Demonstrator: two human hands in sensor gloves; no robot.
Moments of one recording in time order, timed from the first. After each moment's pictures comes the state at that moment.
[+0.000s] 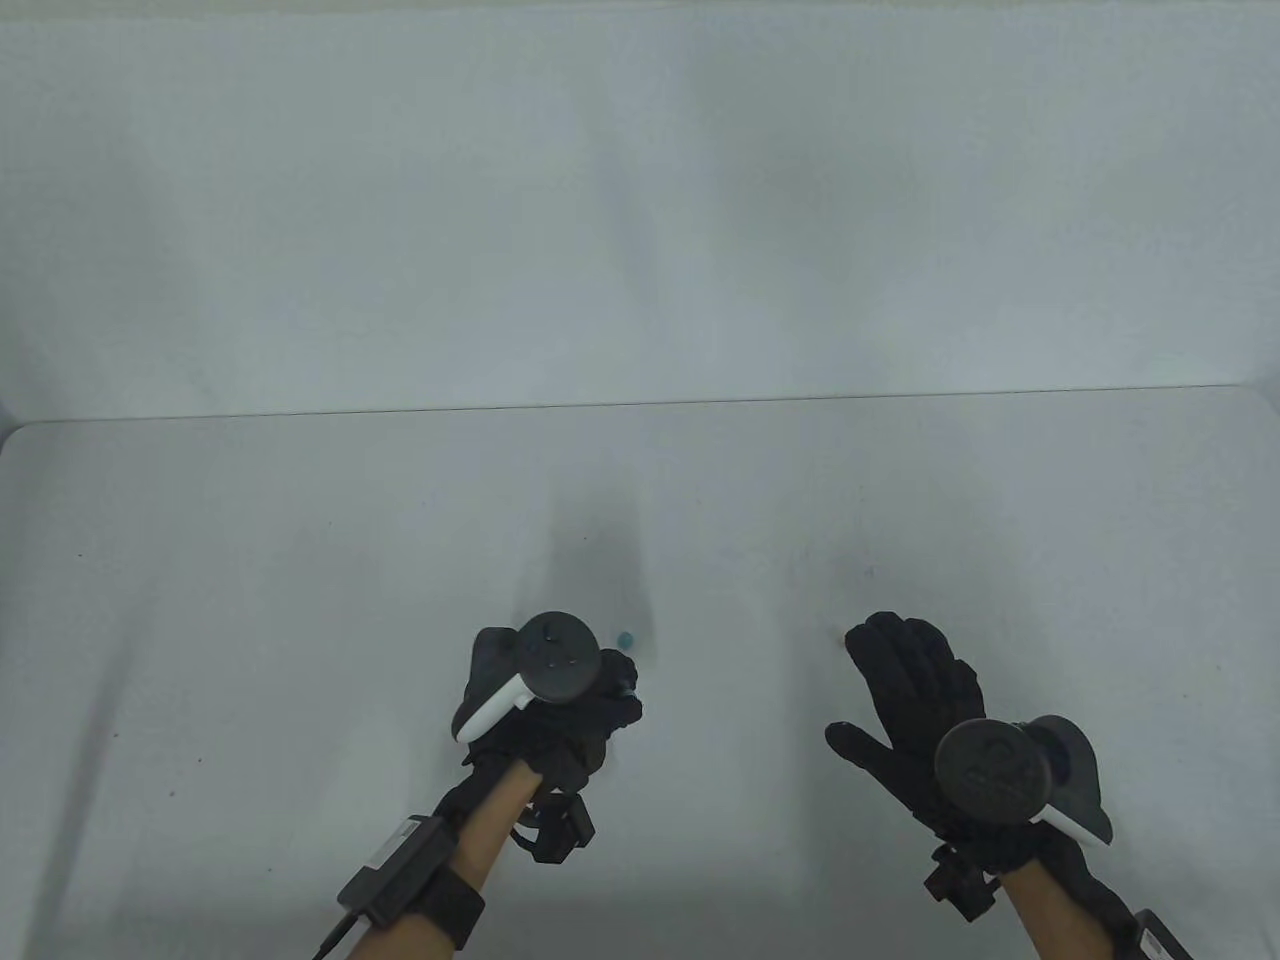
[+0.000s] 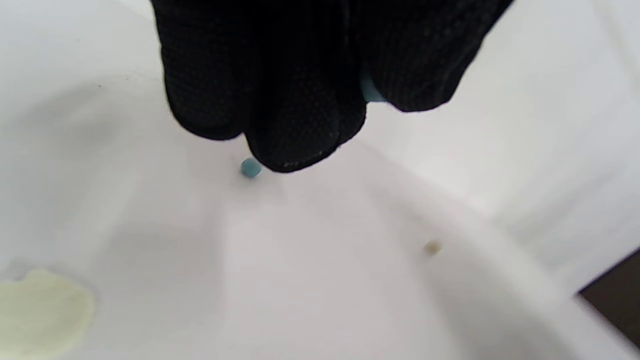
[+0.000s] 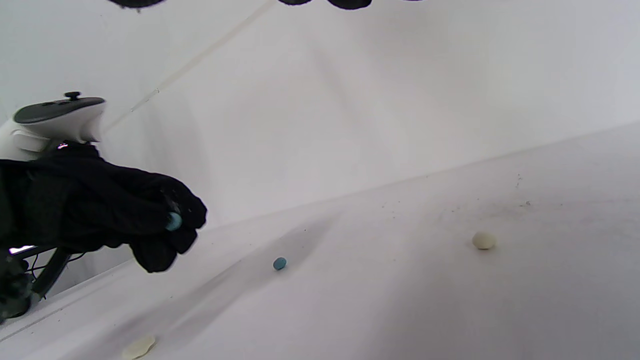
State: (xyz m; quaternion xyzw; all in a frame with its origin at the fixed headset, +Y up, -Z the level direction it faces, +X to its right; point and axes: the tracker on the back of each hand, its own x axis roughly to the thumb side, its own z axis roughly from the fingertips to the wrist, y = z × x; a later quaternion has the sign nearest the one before) left_hand -0.133 -0.678 -0.377 -0.14 -0.18 0.29 0.93; right_hand 0.216 -0.653 -0.290 0.20 -0.08 0.95 0.21
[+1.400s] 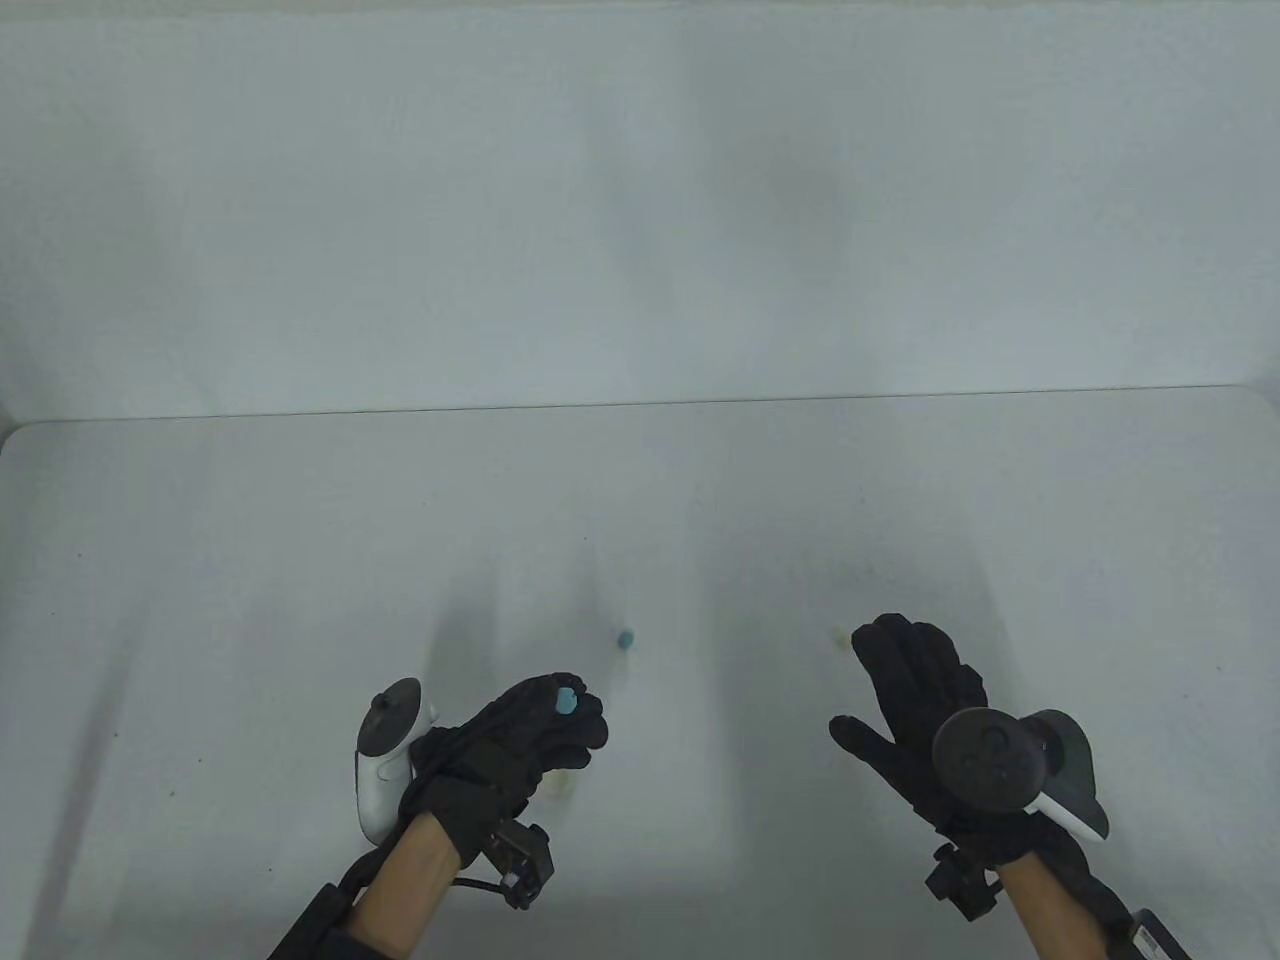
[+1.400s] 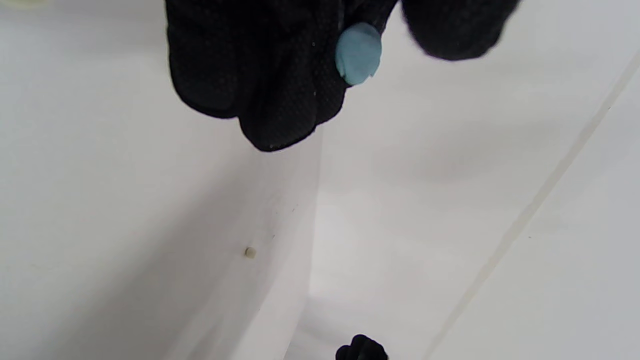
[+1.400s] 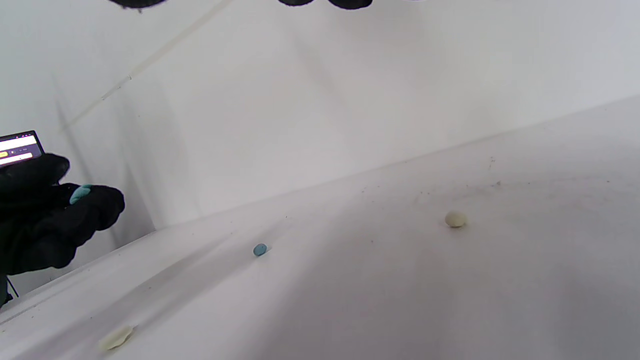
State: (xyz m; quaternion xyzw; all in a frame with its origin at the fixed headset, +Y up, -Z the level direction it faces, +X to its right) left_hand -0.193 -0.731 -0.340 -0.21 -0.07 0.74 0.64; right_hand 0.219 -0.661 -0.296 0.17 -0.06 0.96 0.21
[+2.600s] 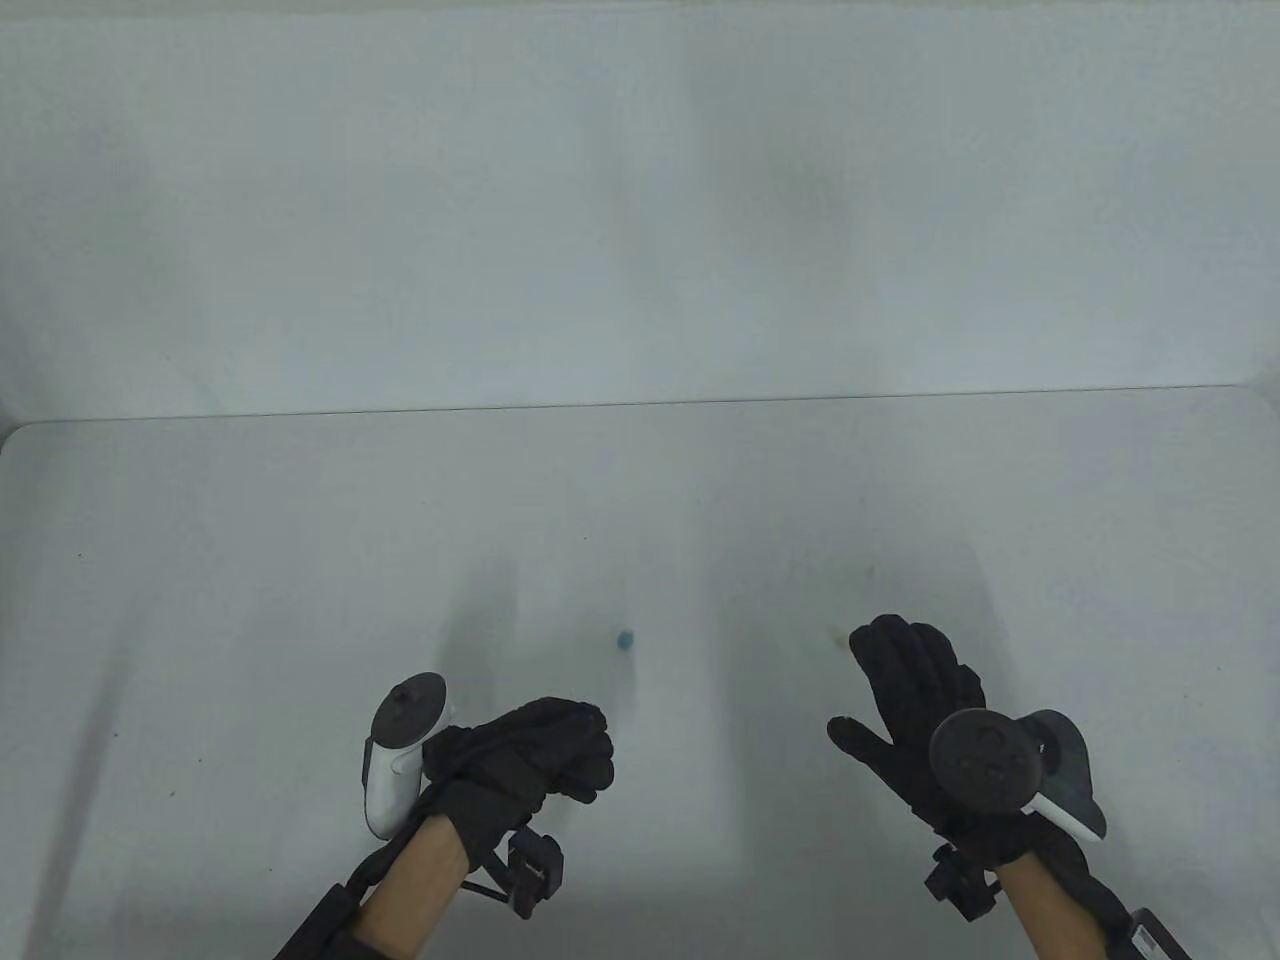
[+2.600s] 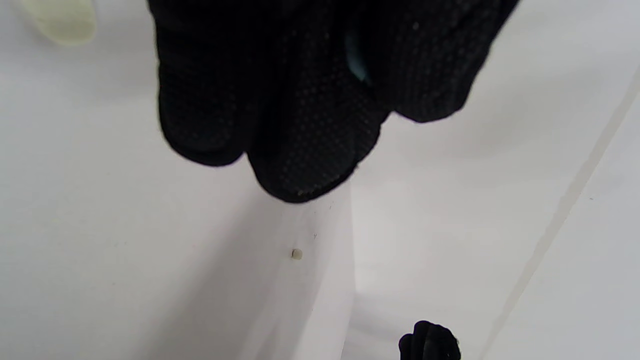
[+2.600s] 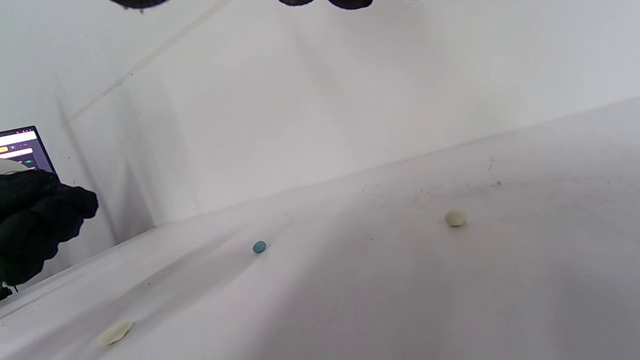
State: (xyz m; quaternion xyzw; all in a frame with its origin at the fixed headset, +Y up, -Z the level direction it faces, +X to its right) left_hand -0.191 -0.728 -0.340 -0.23 -0.07 0.67 0.70; right_hand 0.214 -0.662 -0.296 0.18 -0.06 0.96 0.20
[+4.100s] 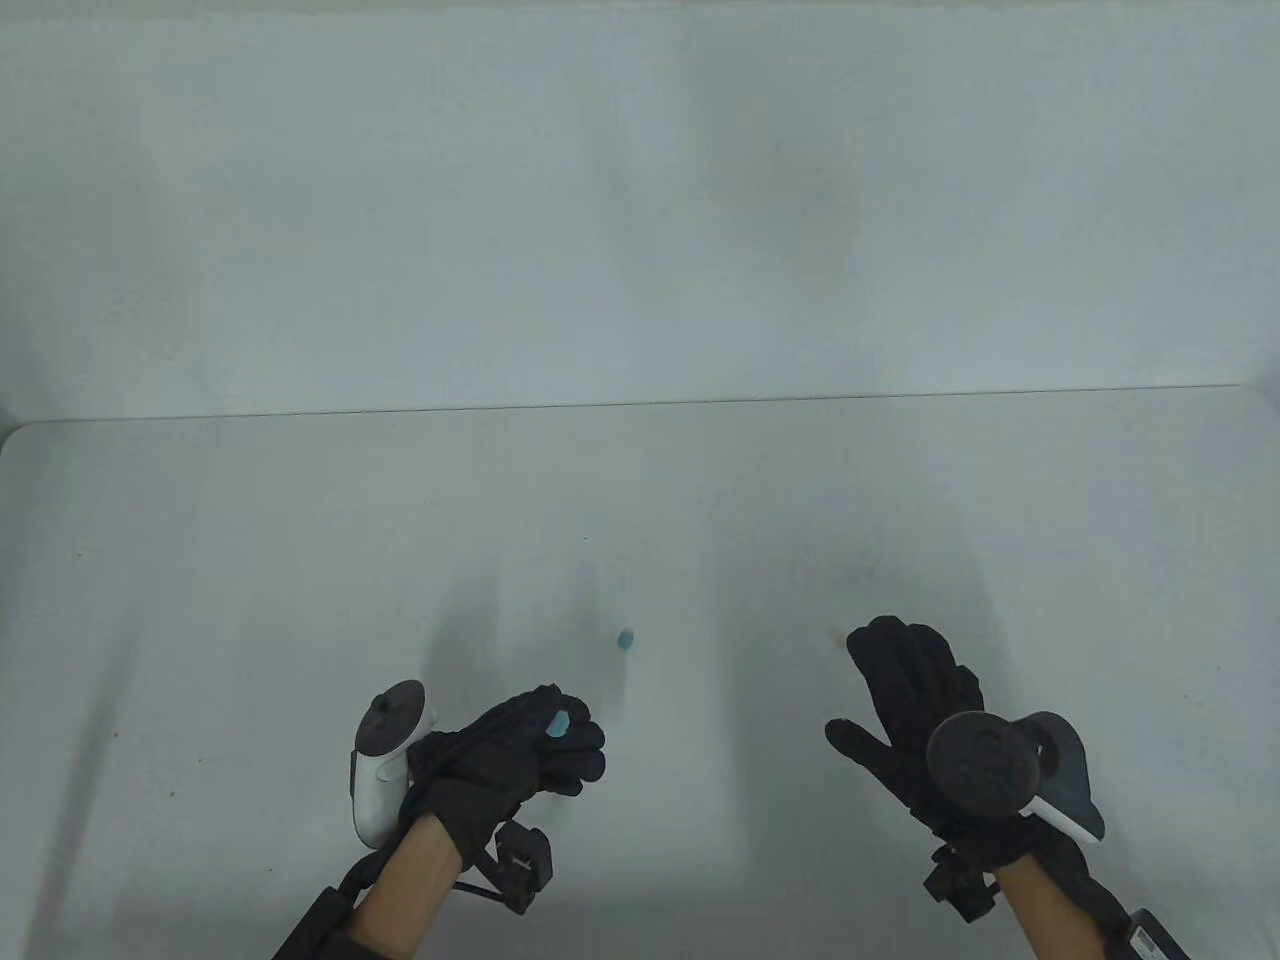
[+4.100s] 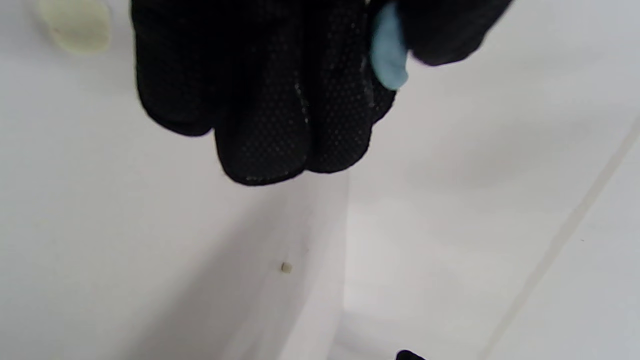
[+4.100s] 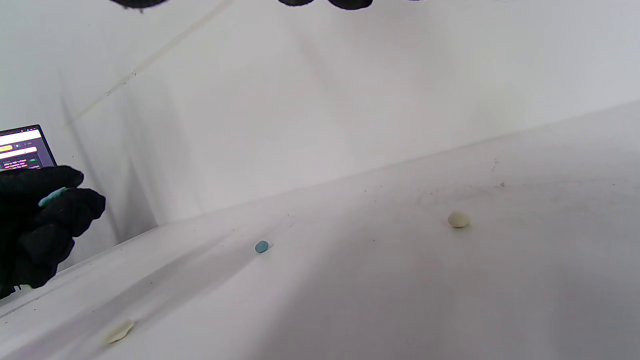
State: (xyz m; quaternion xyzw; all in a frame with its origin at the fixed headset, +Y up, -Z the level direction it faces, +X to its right) left_hand -0.196 -0.734 -0.338 -0.22 -0.04 0.70 0.68; right_hand 0.218 -0.663 -0.295 0.18 -0.06 0.96 0.20
